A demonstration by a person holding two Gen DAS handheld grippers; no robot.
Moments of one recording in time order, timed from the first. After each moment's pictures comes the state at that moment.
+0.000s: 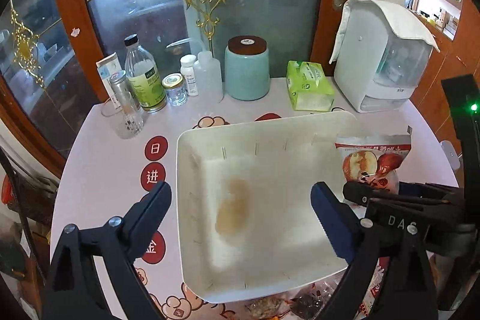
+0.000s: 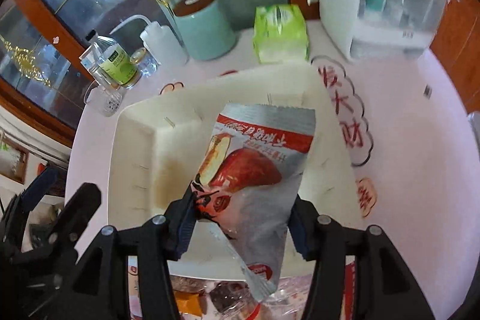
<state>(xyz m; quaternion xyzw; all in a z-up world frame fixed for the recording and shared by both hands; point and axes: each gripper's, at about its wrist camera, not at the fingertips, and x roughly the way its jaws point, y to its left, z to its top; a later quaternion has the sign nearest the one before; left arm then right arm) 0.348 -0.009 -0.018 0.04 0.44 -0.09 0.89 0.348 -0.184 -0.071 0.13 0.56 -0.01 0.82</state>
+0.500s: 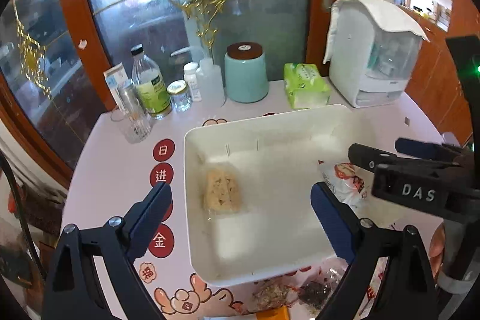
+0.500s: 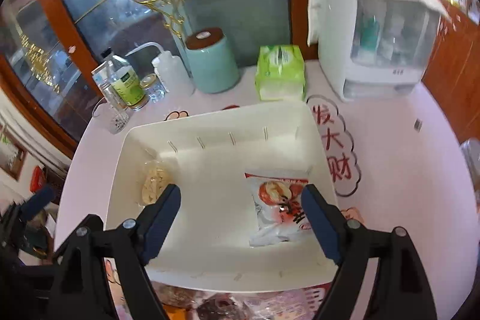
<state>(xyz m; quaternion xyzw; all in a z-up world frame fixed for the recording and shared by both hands) 0.309 -0.009 -0.007 0.08 0.41 -0.09 0.90 0.326 -0.183 -0.043 0.08 0.47 0.00 0.88</state>
